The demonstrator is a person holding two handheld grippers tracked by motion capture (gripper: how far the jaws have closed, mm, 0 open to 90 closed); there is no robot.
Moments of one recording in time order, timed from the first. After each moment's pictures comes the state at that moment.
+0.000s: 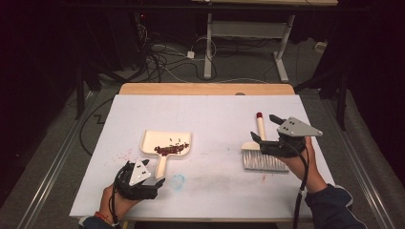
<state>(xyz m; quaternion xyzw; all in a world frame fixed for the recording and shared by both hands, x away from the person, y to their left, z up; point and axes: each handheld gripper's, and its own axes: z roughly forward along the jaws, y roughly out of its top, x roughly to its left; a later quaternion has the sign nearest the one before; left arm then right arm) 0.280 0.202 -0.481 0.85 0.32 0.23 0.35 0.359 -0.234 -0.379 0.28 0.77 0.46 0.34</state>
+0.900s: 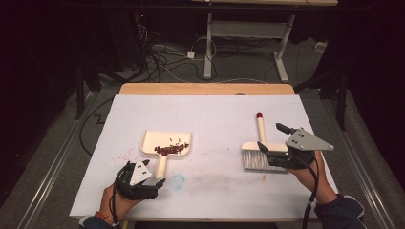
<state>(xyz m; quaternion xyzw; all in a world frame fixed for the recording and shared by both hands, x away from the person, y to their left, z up) 0.281 0.200 -0.483 0.85 0.32 0.23 0.34 0.332 -0.252 -0.386 0.26 0.77 0.46 0.35</state>
